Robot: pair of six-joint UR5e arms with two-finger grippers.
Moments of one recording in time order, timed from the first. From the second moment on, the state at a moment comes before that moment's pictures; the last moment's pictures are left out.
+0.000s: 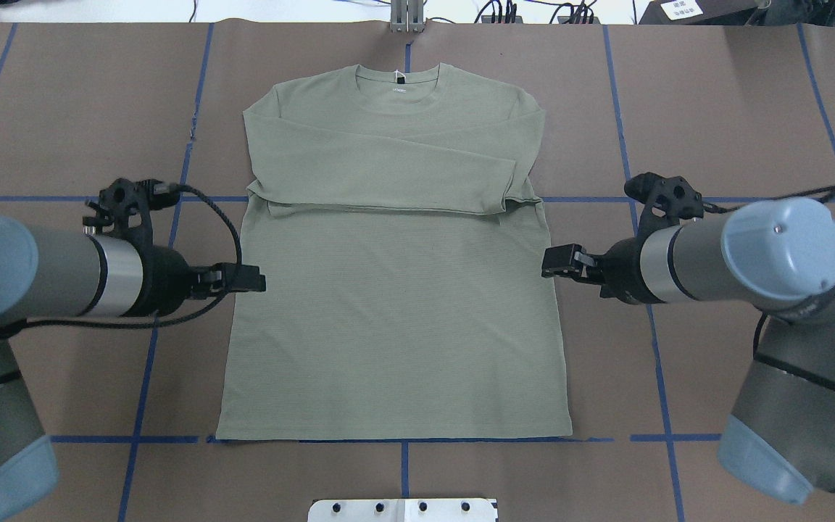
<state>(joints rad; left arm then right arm) -0.50 -1.70 -2.10 -2.08 -1.76 -1.41 0.53 -1.45 2.08 -1.13 1.79 1.57</state>
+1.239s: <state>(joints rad) -0.13 -1.54 -2.01 -2.25 -1.43 -1.75 0.44 -1.53 2.10 -1.04 1.69 1.70</state>
